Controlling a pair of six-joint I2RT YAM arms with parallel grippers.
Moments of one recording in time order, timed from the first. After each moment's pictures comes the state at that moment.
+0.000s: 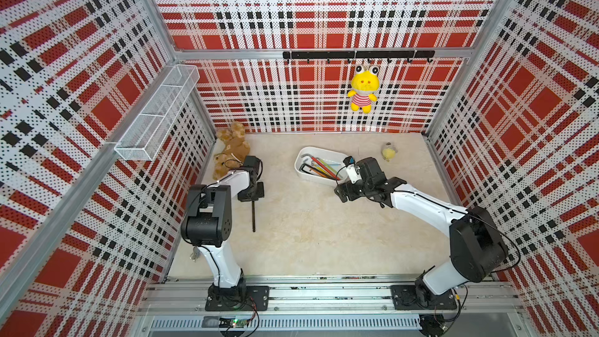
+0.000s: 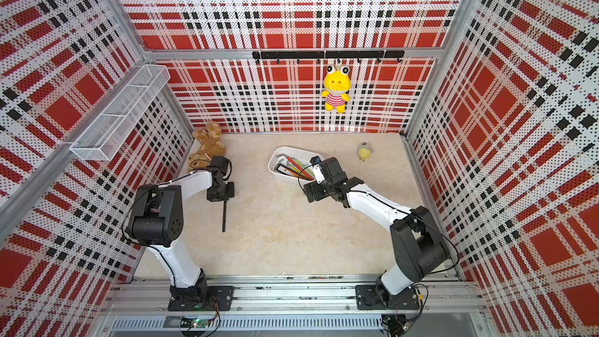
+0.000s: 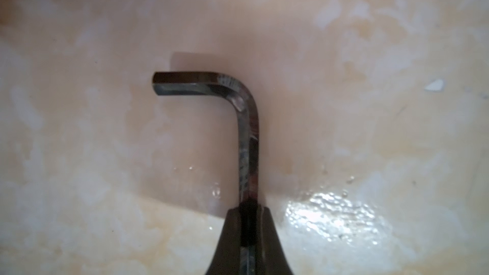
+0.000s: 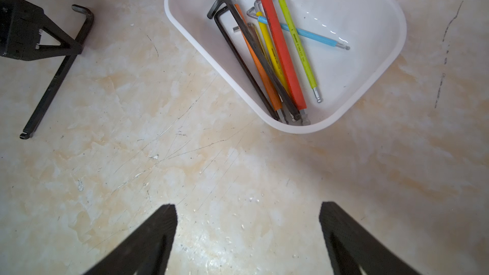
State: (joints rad) left arm -0.07 1.84 1.14 -0.62 -0.14 -0.23; right arm 0.54 1.57 1.05 -0.30 -0.12 0.09
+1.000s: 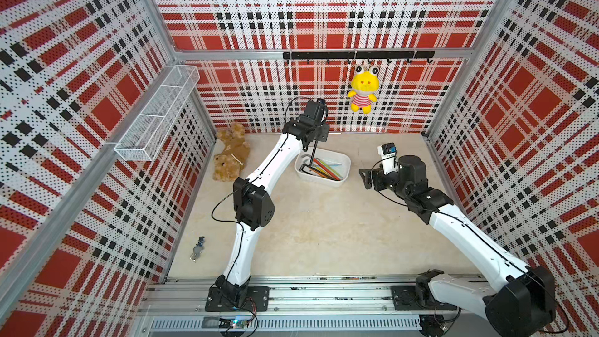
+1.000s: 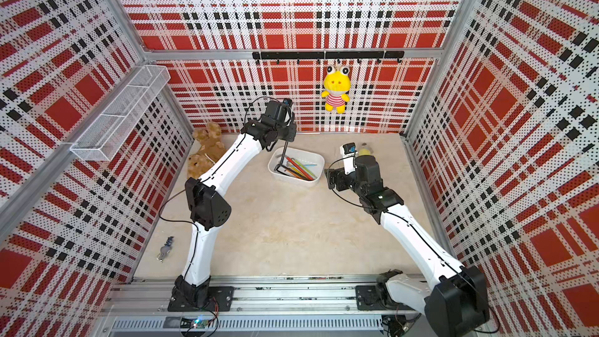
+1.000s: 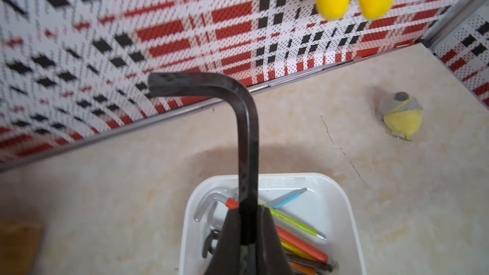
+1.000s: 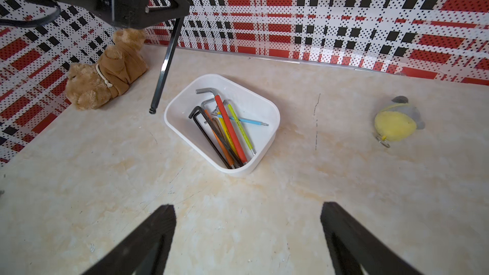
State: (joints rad) left arm -0.51 2.26 2.37 -0.79 -0.16 -0.21; right arm 0.37 1.16 0.92 -0.21 -0.09 0.13
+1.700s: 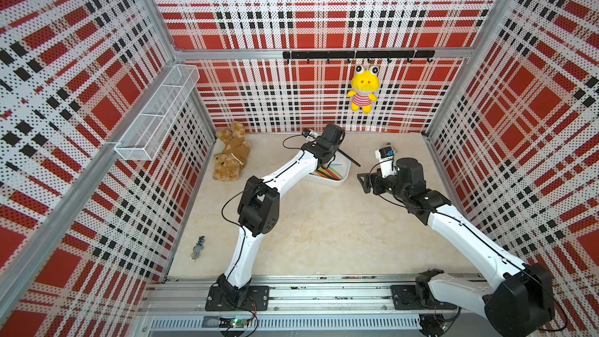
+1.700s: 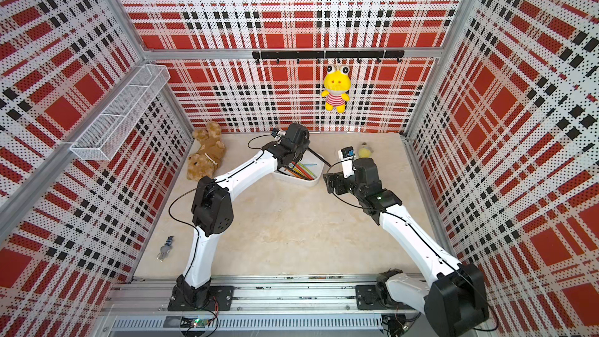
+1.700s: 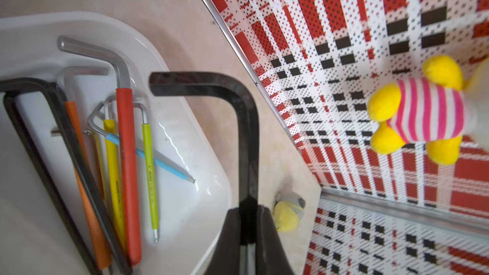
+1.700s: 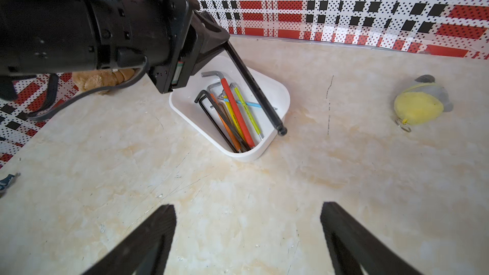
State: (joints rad) left arm -0.63 2.20 2.00 -0.43 -0.34 -1.43; right arm 0.37 1.16 0.88 -0.22 -0.14 0.14
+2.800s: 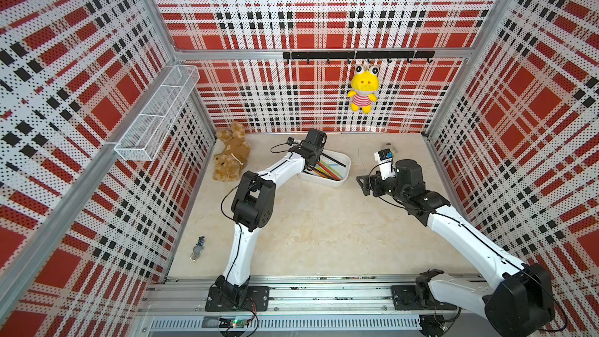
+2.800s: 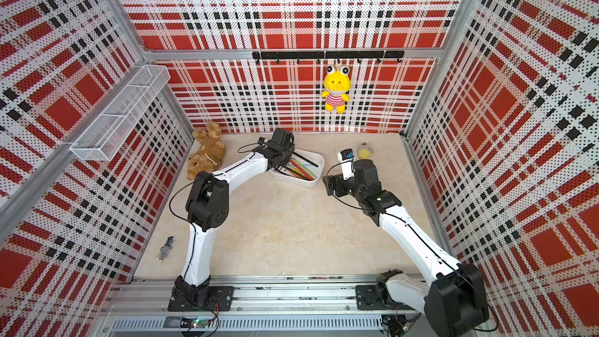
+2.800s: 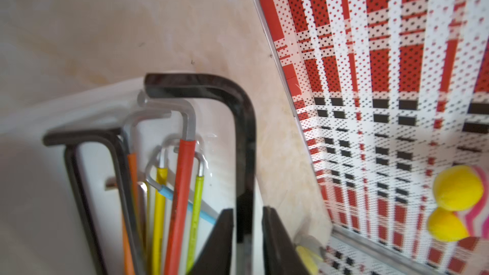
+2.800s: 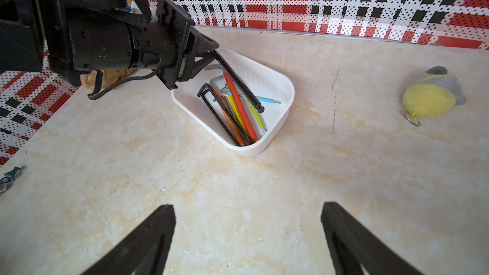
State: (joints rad) left arm -0.52 2.21 1.83 -0.31 -0.24 -1.46; right arm 0.37 1.16 0.87 -0.22 -0.15 0.14
